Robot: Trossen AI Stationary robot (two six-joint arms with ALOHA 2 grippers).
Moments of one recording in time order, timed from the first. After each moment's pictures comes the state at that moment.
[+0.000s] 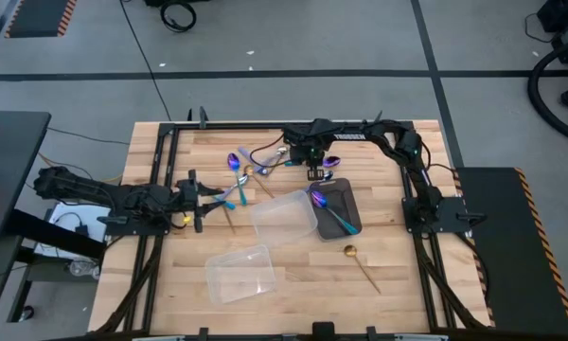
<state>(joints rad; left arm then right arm) -0.19 0.41 0.14 0.09 -0.43 -0.01 -0.45 2.15 1.59 -0.95 0.11 -0.47</state>
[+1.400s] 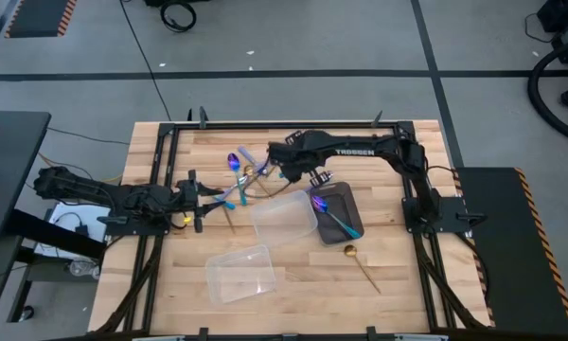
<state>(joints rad) -0.19 0.41 0.14 0.08 -0.43 -0.01 -0.18 2.07 1.85 -1.28 0.45 -0.71</state>
